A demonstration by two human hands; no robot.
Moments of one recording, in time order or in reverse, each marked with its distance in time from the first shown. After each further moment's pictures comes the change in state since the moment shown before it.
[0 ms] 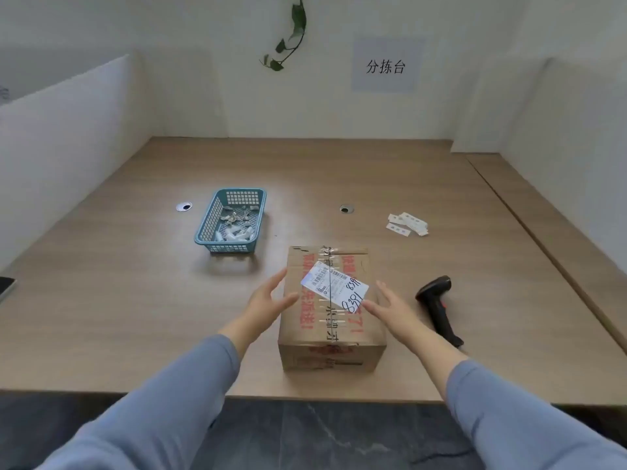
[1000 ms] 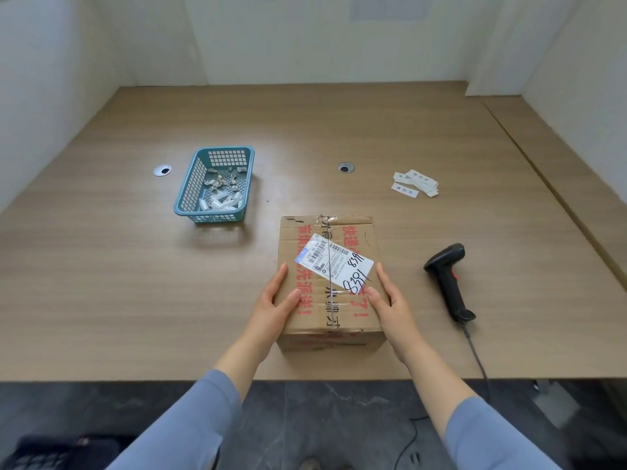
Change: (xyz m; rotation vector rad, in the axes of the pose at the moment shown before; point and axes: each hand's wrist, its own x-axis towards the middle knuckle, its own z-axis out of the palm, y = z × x) left_hand 0.013 -0.059 0.043 -0.385 0.066 -0.099; right_hand 0.009 0.044 0.041 0.470 0.135 -0.021
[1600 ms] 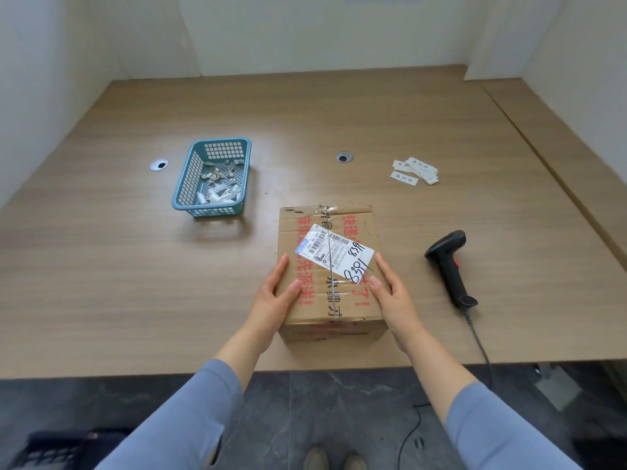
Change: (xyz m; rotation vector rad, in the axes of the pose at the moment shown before) left_hand 0.005 -0.002 -0.003 -0.014 -0.015 0.001; right_hand 0.000 0.004 0.003 0.049 0.008 -0.024
